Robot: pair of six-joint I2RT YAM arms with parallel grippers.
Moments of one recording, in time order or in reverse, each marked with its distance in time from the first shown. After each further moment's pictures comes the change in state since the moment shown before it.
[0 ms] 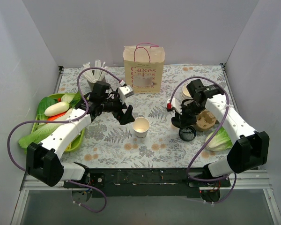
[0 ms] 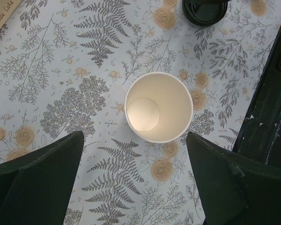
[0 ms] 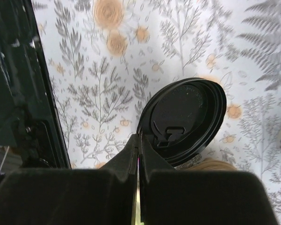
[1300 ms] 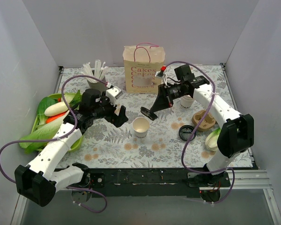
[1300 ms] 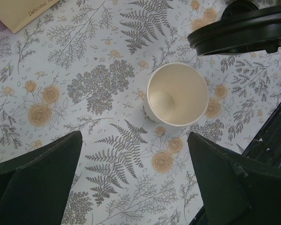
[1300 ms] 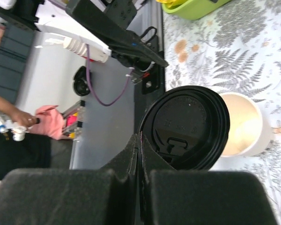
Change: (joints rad) left arm 0.014 -0.235 -0.126 0.022 -0.219 -0.199; right arm 0.069 0.230 0.247 0.467 -0.797 0.968
